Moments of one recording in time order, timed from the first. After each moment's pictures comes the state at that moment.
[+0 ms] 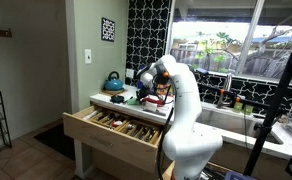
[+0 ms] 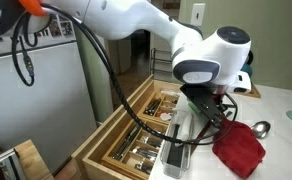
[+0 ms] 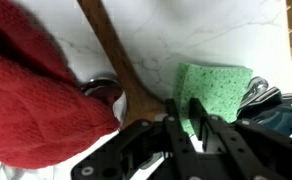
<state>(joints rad) -0.54 0.51 -0.10 -1.59 0.58 2.35 -0.60</state>
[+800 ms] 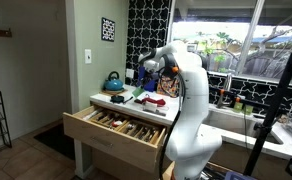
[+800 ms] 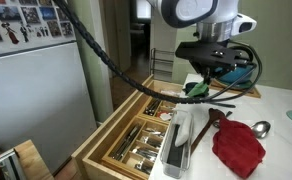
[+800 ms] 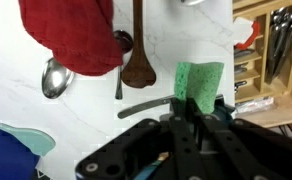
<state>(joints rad) -0.50 0.23 -0.14 -1.63 0.28 2.17 -0.73</state>
